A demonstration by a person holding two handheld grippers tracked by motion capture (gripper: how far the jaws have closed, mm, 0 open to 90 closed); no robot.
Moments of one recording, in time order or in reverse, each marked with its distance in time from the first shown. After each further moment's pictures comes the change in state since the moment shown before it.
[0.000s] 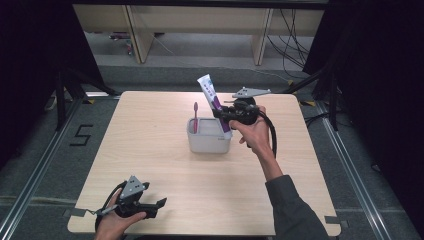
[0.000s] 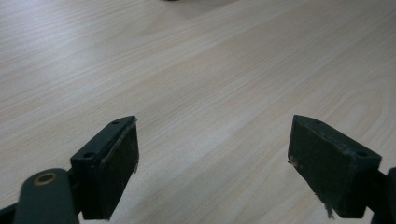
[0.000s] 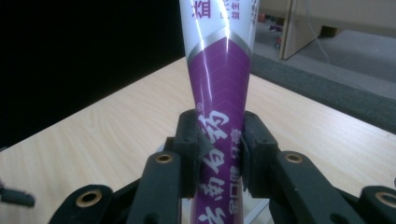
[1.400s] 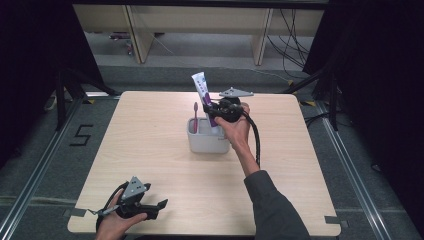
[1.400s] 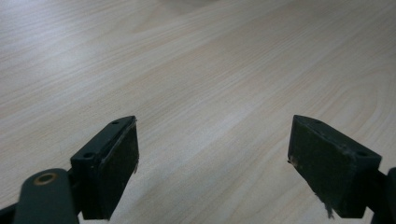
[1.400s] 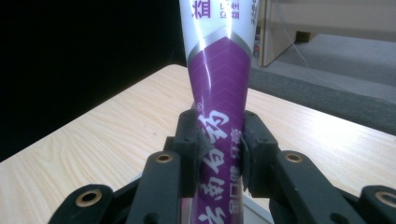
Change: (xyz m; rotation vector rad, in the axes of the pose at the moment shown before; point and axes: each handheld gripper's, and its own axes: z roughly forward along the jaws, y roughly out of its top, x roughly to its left) left arm -0.002 0.000 0.002 0.009 -0.014 0.012; right arm -0.007 -0.010 0.060 -0.059 -0.093 0.072
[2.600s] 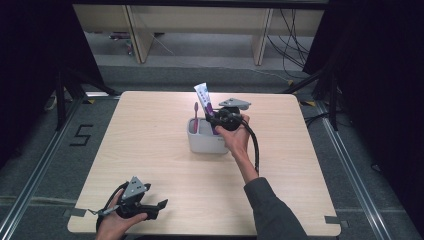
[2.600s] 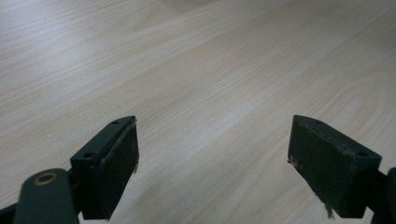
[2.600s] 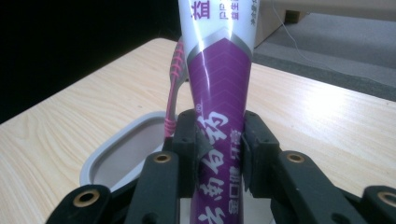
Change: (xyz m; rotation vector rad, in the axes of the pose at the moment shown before) left arm 0.001 -0.001 0.000 0.014 0.001 0.011; right arm -0.004 -0.030 0.006 0.057 -0.072 -0.032
